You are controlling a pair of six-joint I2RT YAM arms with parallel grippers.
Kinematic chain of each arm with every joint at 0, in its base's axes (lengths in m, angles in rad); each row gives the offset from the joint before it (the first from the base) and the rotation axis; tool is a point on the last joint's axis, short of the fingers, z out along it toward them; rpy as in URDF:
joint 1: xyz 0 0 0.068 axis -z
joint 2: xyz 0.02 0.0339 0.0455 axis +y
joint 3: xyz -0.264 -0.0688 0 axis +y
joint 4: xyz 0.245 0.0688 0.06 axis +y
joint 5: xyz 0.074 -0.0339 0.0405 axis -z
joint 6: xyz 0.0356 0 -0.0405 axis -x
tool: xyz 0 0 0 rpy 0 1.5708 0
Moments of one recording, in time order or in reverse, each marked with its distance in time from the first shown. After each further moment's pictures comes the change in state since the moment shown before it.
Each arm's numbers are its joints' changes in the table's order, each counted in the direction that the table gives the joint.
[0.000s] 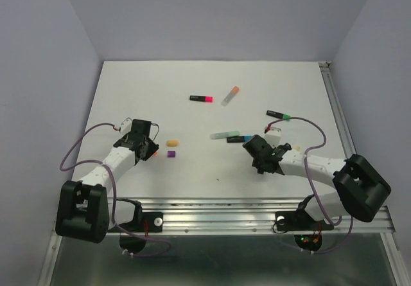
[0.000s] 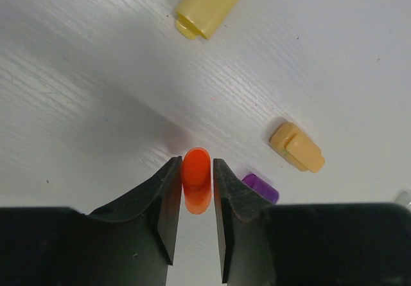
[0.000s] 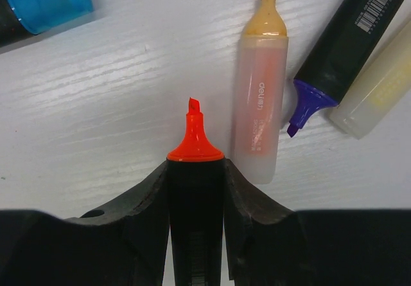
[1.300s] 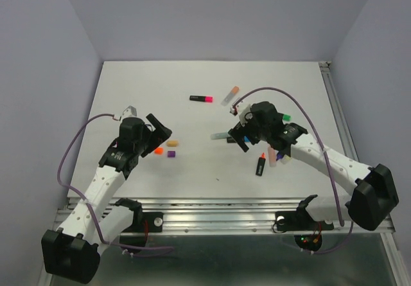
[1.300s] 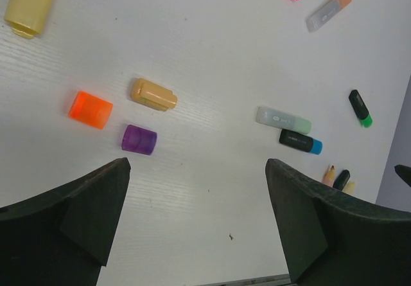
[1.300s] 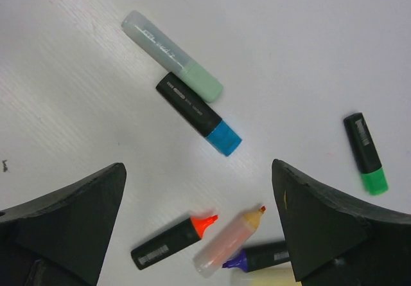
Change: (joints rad) left arm 0.064 -0.340 -0.060 0.035 0.213 -0.071; right arm 0.091 -0.098 -0.312 -0.030 -0.499 1.133
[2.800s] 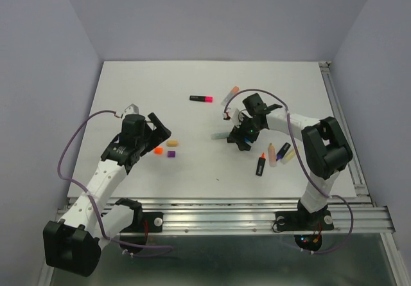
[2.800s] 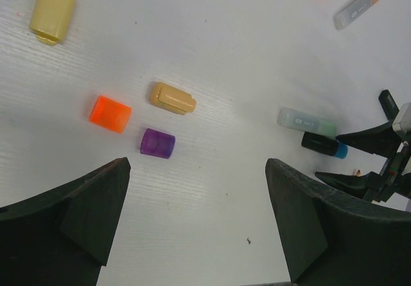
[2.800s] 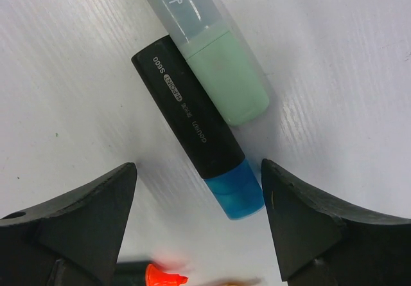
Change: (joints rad) left arm 0.001 0.067 -0.037 0.031 -0.033 -0.052; right arm 0.208 0.566 -0.231 0.147 -0.388 0.350
